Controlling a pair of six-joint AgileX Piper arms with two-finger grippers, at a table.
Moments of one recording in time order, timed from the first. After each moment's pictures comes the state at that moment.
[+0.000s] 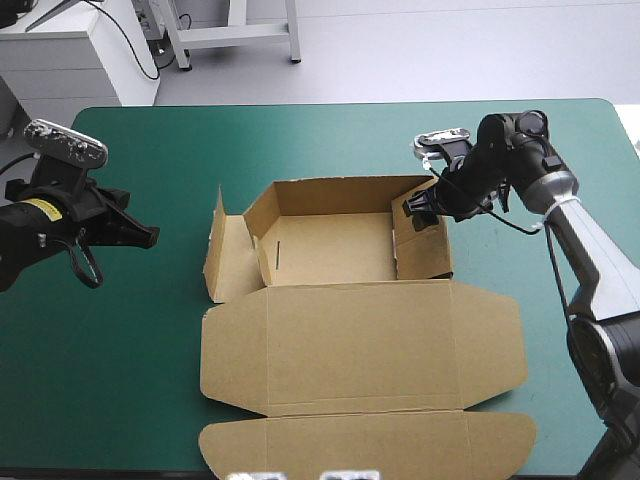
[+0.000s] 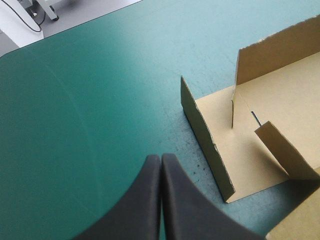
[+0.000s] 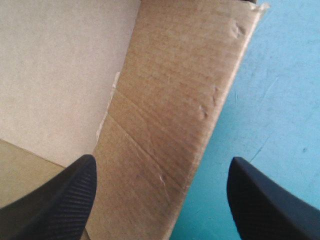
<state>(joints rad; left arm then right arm) -0.12 1.09 -1.36 -0.09 1.00 0.33 0.22 1.80 -1.70 0.19 1.23 -0.14</state>
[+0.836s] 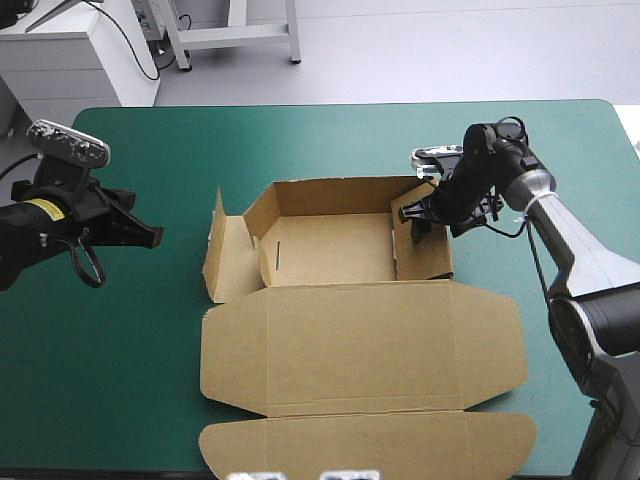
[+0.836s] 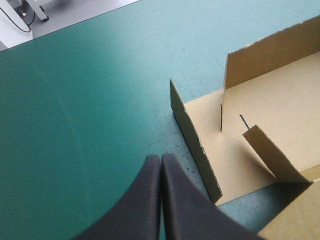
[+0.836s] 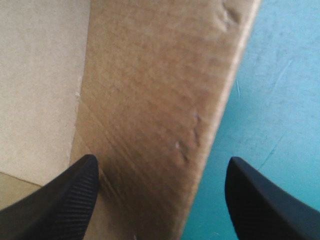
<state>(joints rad) -0.12 1.09 -1.36 -0.13 1.00 0.33 0.22 1.90 -1.70 0.17 1.23 -0.06</state>
